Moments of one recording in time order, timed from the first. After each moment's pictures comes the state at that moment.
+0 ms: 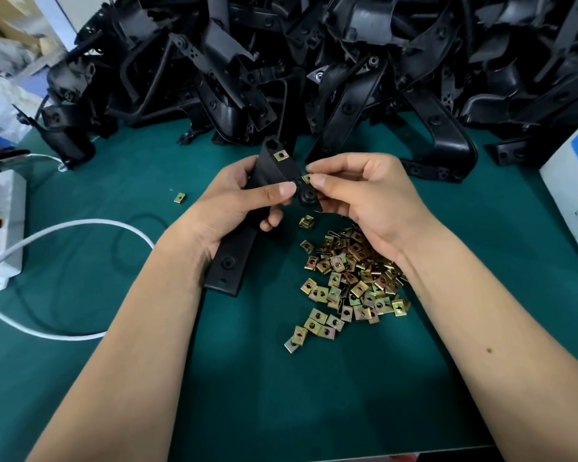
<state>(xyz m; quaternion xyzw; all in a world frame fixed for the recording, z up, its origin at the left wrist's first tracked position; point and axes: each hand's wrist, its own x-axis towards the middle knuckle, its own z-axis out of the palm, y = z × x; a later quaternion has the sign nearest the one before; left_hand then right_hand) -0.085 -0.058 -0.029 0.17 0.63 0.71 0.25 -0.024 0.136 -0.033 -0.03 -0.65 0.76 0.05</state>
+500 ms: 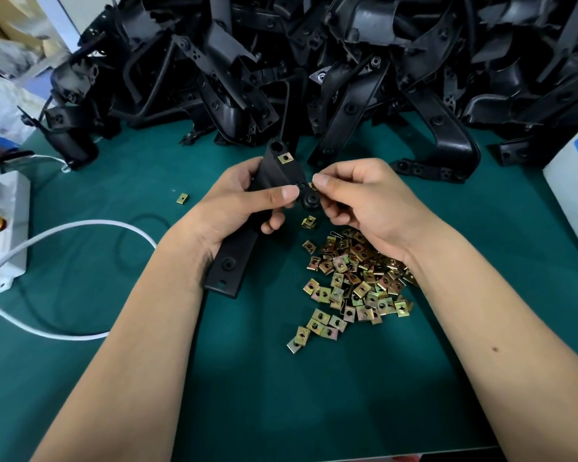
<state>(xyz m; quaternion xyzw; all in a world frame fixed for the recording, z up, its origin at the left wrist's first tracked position) -0.087 -0.060 -0.030 0.20 0.64 0.70 0.25 -0.023 0.136 -0.028 -0.02 -0.71 0.70 -0.02</state>
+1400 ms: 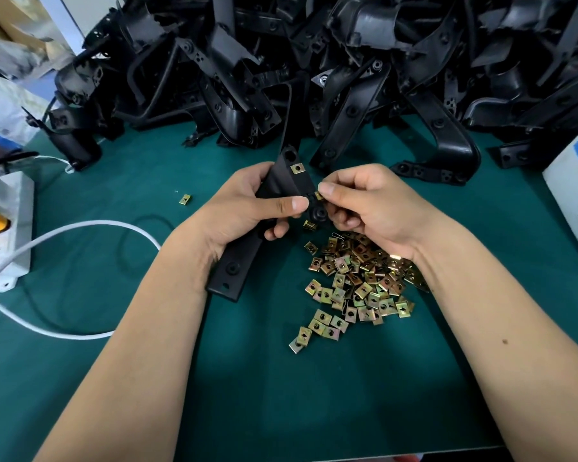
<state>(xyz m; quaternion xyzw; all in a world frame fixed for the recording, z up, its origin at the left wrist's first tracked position) -0.088 -0.060 -0.032 0.22 0.66 0.66 0.27 -0.023 0.144 -0.027 -0.01 -0.69 0.72 -0.08</state>
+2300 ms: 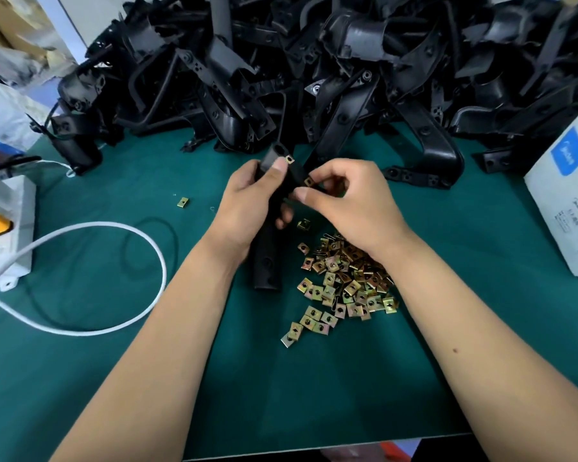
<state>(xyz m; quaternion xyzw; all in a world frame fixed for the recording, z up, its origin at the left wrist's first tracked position) -0.070 -0.030 -0.030 0.08 0.69 0.71 0.11 -0.027 0.130 -0.037 -0.04 -0.84 0.51 0.15</state>
